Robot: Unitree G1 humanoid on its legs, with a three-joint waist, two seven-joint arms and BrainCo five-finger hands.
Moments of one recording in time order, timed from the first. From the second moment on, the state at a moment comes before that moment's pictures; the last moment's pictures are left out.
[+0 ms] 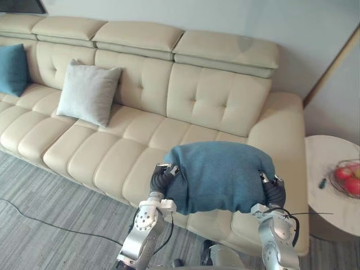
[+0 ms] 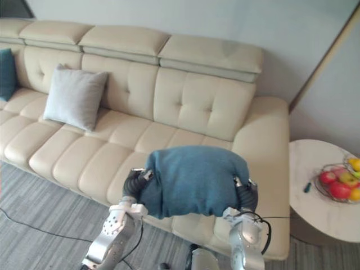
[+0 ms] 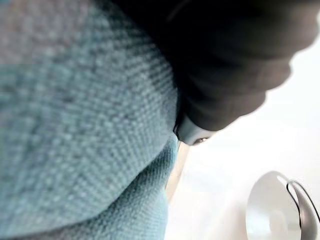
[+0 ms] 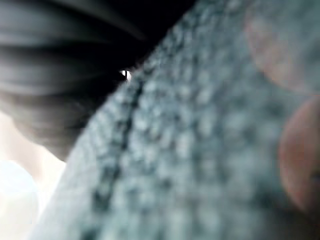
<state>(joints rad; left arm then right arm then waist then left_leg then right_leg) 0.10 0.08 -0.40 -0.05 -0.39 -0.09 0.23 0.27 -0.04 -0.12 -0.07 0.33 -0.14 -0.18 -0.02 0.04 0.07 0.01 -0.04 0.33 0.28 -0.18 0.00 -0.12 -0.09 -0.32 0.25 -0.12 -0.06</state>
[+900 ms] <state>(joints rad) 0.19 0.11 -0.44 0.00 -0.34 -0.07 0.20 0.22 -0.09 -0.10 0.17 0.14 -0.12 -0.22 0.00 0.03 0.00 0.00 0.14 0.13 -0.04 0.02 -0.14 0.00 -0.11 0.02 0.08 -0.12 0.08</state>
